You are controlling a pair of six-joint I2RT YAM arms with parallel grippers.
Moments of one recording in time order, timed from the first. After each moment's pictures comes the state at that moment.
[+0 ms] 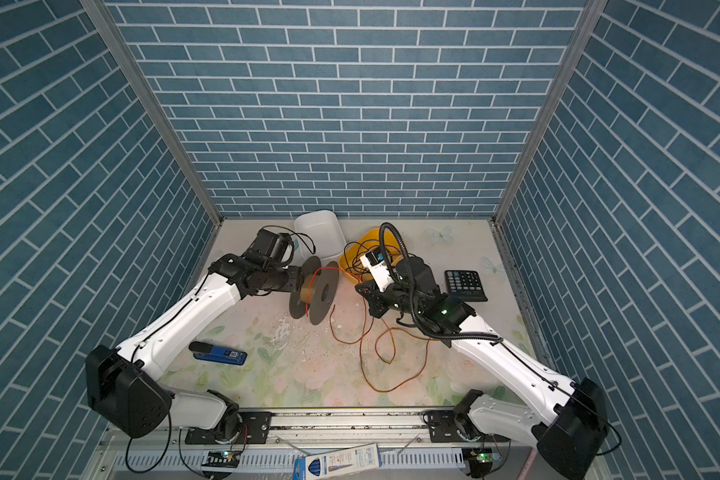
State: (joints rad) left arm -0.43 1.38 1.28 -0.88 -0.07 -0.32; right arm 0.79 1.15 0.97 -0.26 -0.30 0.15
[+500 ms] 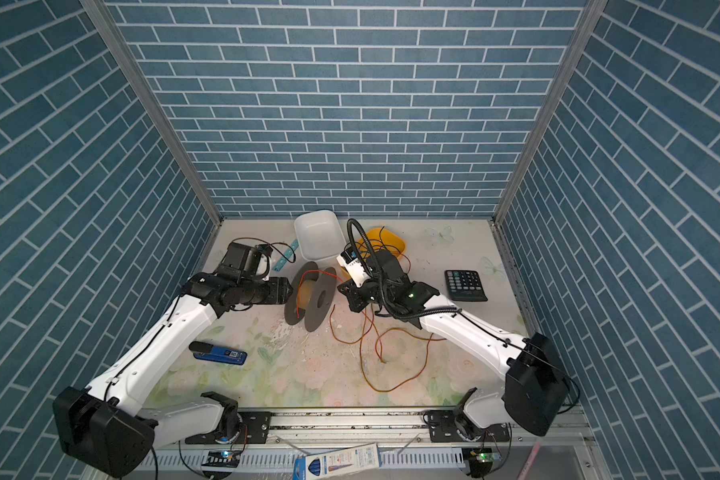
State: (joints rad) left arm -0.34 1.20 1.06 -0.83 0.11 -0.31; right arm 0.84 1.42 1.09 -0.22 -0.29 0.13
